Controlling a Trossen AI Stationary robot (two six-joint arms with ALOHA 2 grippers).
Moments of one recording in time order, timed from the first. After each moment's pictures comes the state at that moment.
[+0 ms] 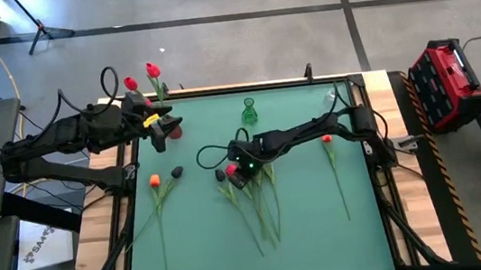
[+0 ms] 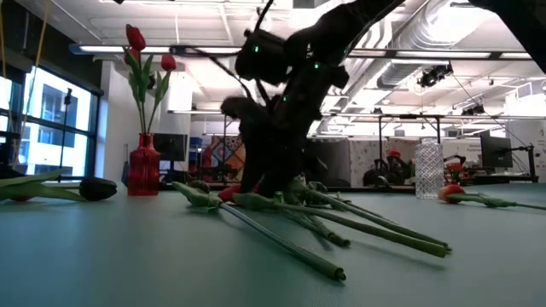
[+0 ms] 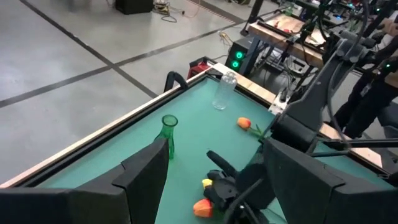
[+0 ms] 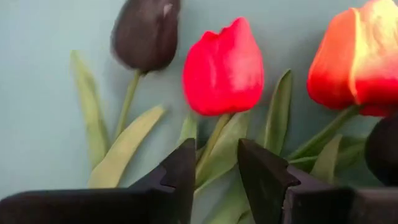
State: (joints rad) left arm 0.03 0.88 1.20 -0.71 -0.46 -0.44; right arm -0.05 2.13 1.46 -0.42 -0.16 0.73
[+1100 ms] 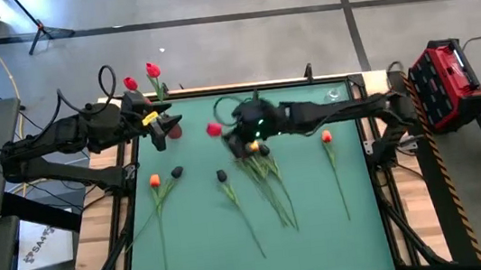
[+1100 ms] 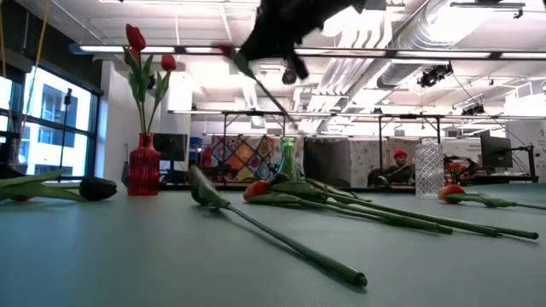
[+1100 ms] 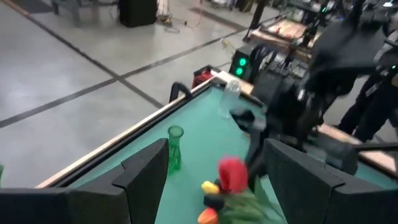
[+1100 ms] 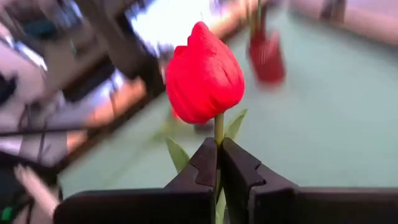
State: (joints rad) left arm 0.03 0.89 1.20 -0.67 -0.48 -0.38; right arm -0.11 1.74 1.46 -0.21 0.04 0.56
